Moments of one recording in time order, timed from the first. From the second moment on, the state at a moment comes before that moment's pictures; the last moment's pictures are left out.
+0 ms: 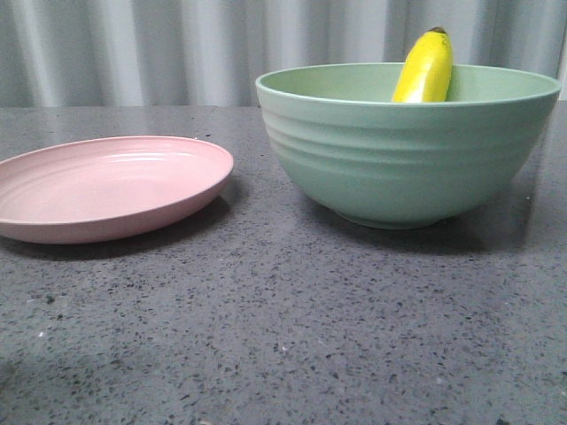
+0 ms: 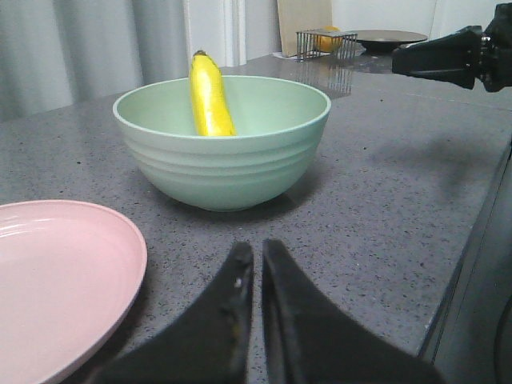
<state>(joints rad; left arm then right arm) -1.00 0.46 -0.18 -0.13 -0.11 0.06 0.23 0.32 -0.17 0.32 0.00 -0.24</state>
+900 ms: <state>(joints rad) -0.52 0.19 0.00 -0.11 -0.26 0.06 0.23 0.32 -0.17 0.32 0.00 -0.24</state>
